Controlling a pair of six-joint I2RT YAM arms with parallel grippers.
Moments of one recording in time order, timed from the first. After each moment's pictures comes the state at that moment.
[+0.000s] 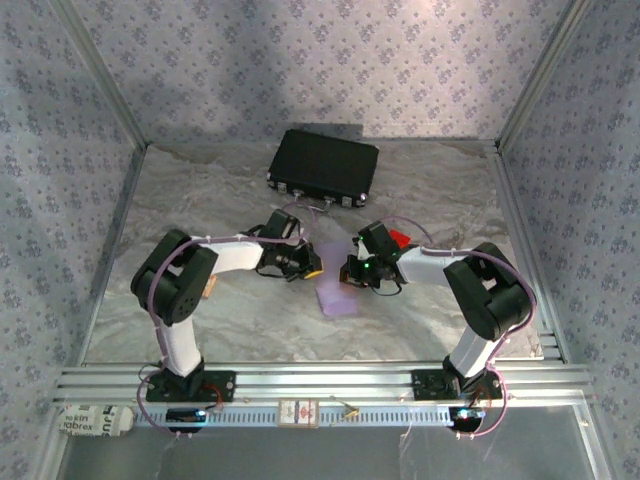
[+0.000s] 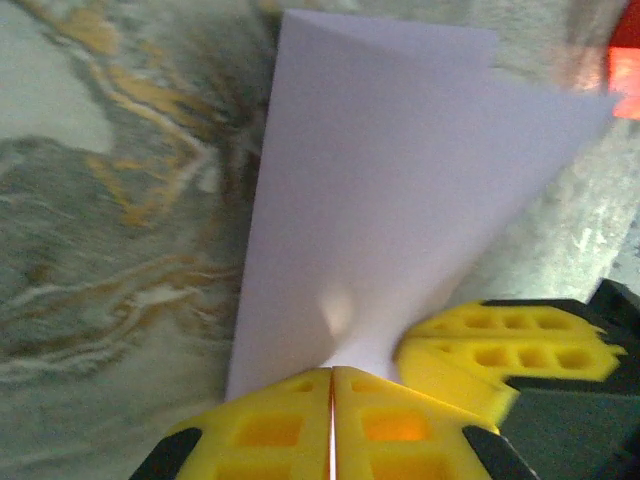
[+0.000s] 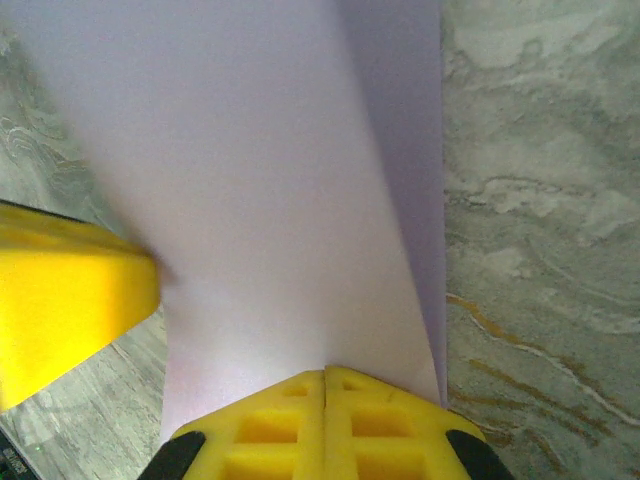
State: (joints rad) left arm -0.61 1.84 0.95 -0.11 0.56 -0.91; right arm 0.57 1.69 0.77 -0.09 -0.40 0.72
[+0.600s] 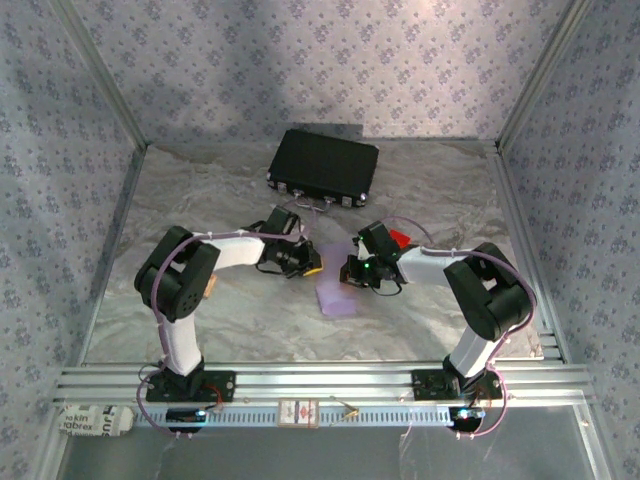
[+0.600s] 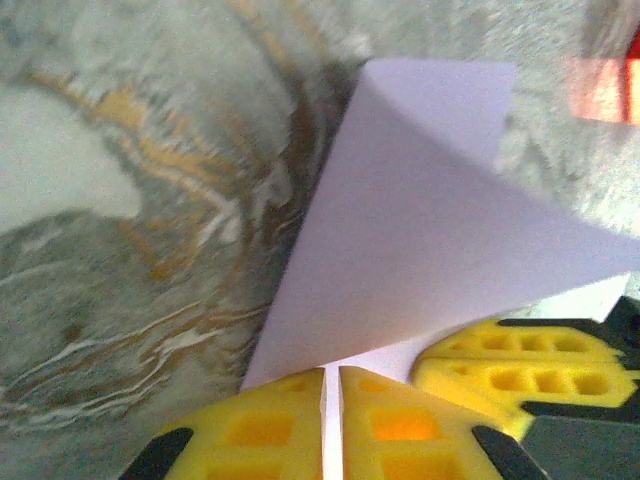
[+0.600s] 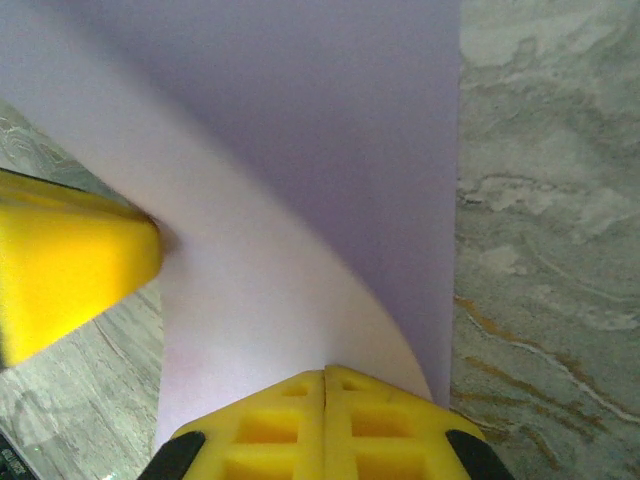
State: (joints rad) left arm -0.59 1.87 1.01 -0.16 0.56 -0.85; right arm 0.57 1.69 0.77 -0.10 -0.40 0.72
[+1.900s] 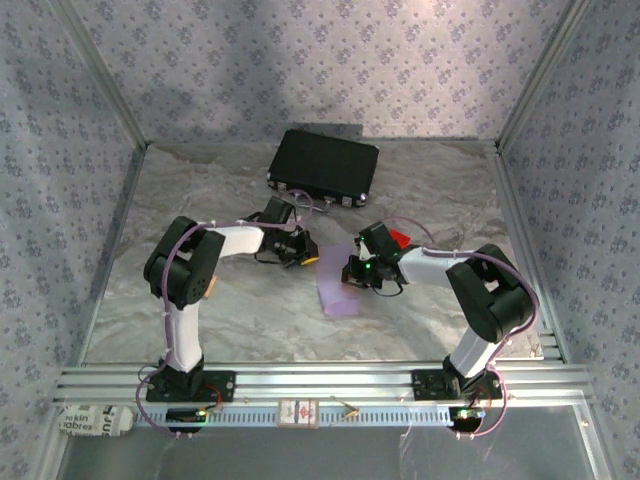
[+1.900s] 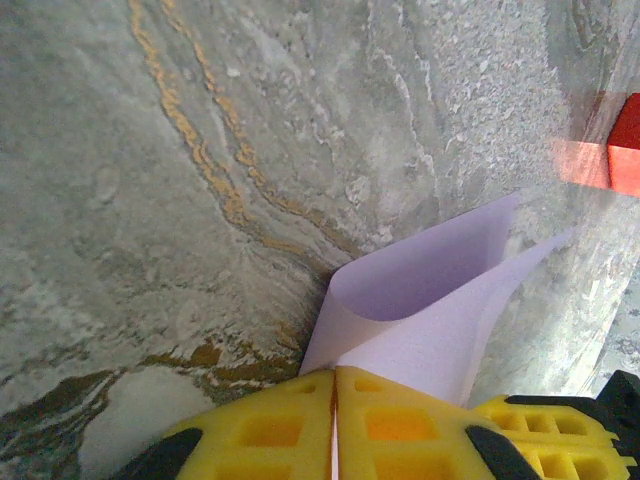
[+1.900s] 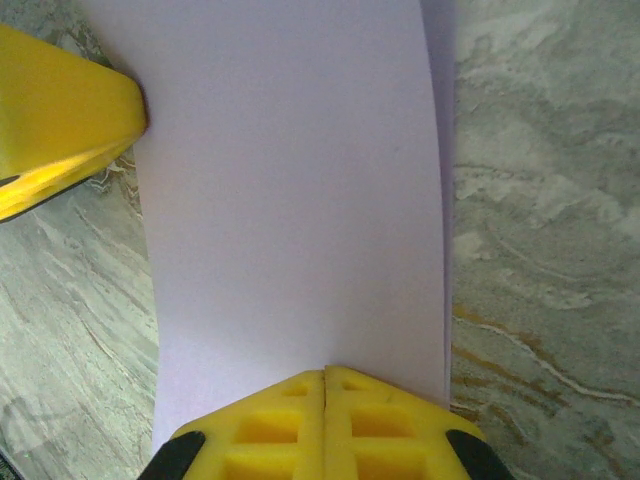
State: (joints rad) left arm -0.52 1.97 1.10 -0.16 0.59 -0.79; right arm 0.57 1.67 0.76 -0.12 -0.38 0.72
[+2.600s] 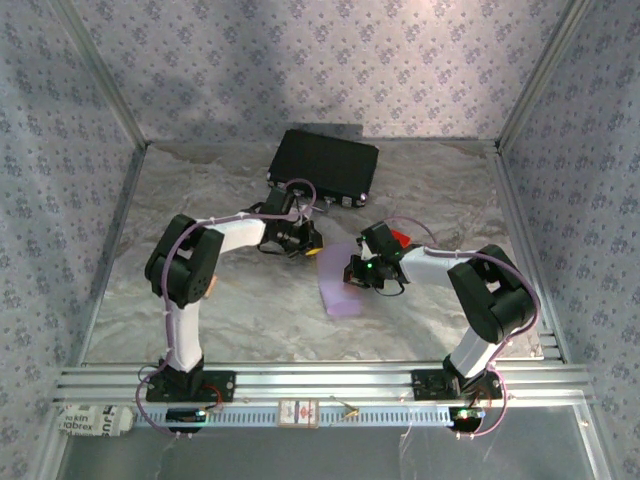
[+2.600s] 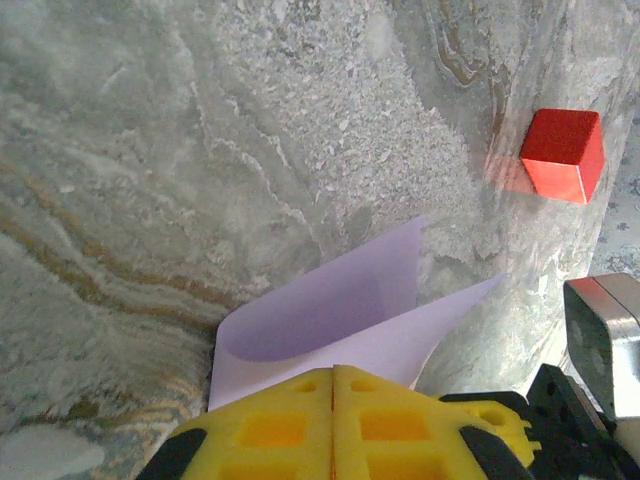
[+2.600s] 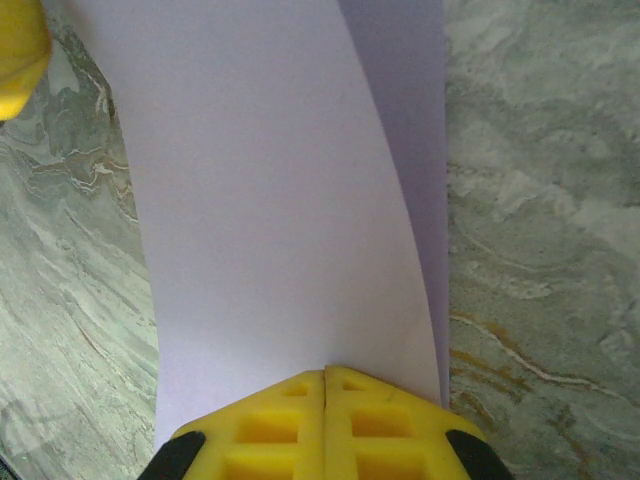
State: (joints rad) left arm -0.52 1.99 1.20 -0.20 0.63 -0.75; right arm 0.56 1.67 0.76 -0.14 -0.38 0.71
